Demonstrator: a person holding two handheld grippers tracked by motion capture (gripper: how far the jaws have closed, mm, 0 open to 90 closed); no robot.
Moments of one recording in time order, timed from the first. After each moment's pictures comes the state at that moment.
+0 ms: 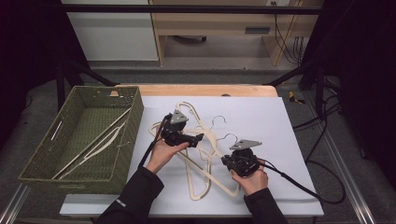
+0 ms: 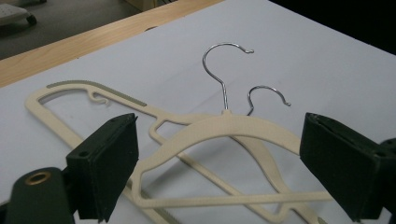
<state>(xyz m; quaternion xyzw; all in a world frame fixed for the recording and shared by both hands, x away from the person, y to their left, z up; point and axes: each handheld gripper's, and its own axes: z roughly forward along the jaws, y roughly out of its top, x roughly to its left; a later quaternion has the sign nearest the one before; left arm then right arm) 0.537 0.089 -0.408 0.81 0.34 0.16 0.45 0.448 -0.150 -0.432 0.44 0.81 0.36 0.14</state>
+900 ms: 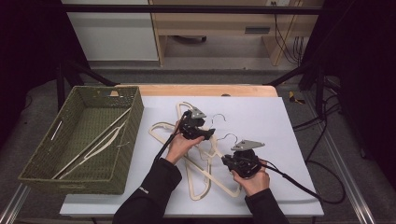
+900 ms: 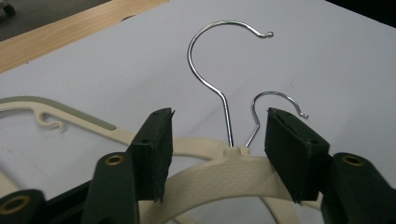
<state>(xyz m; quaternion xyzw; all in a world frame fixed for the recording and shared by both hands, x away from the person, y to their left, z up) 0.573 0.041 -0.432 0.83 0.32 0.15 0.42 0.442 -0.154 -0.426 0.42 0.81 0.37 0.15</state>
